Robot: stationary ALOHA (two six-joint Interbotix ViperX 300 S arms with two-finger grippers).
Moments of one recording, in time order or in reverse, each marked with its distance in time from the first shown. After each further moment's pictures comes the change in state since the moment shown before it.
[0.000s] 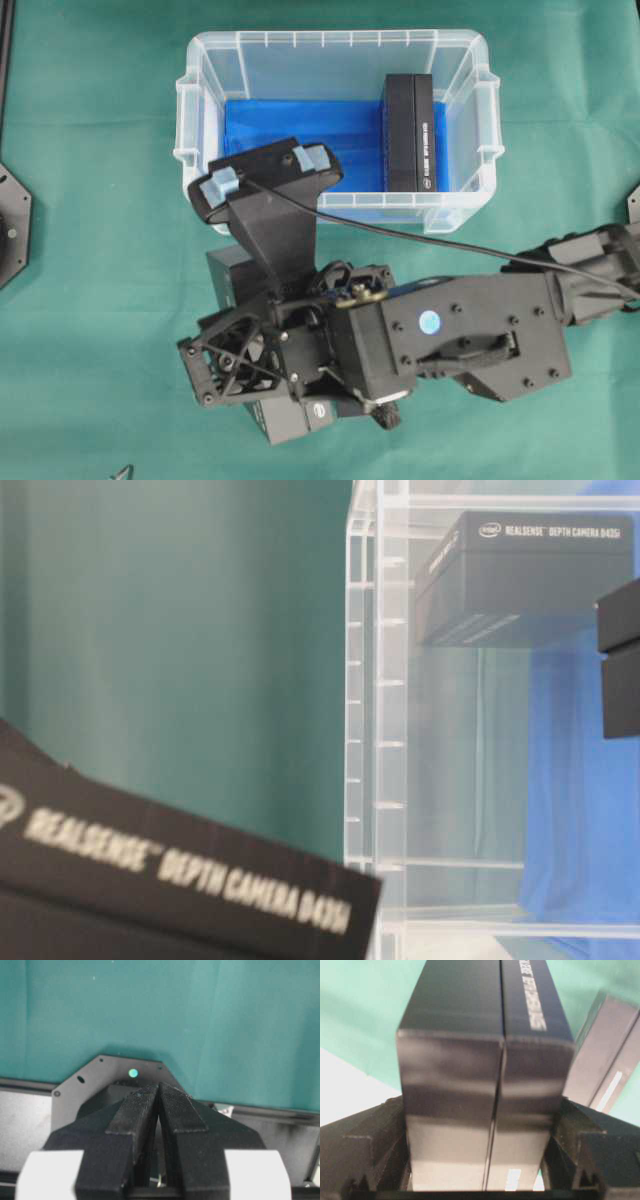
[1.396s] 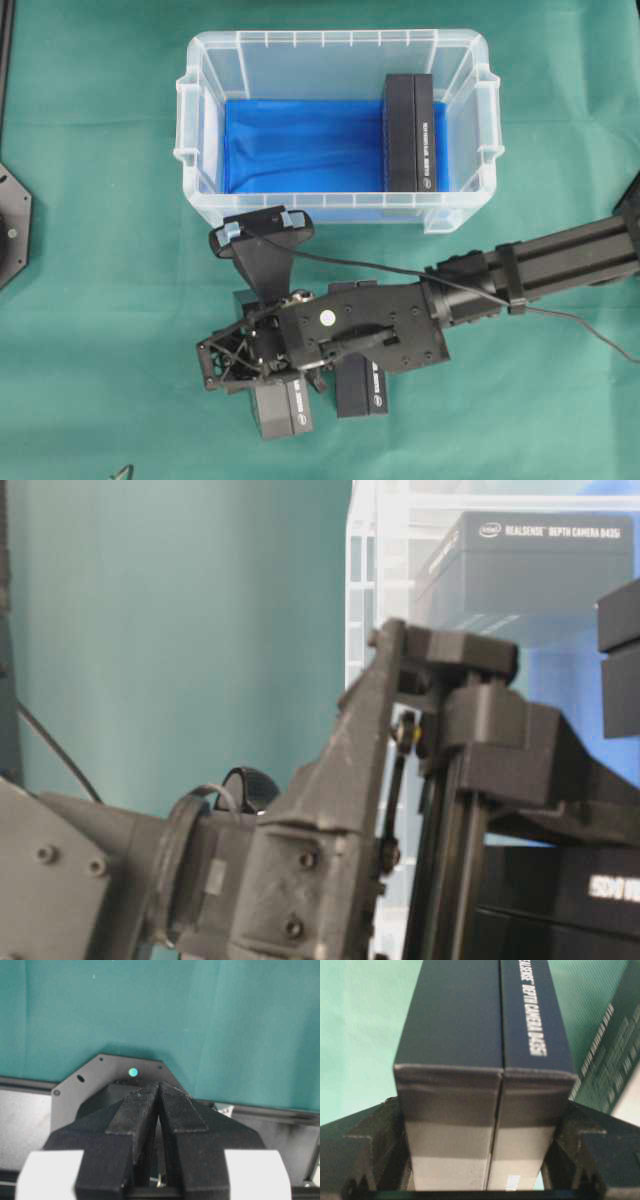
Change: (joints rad) left arm 0.000 0.003 0.005 0.000 0.000 -0.002; right arm -0.048 0.107 0.383 0.181 -0.414 0.104
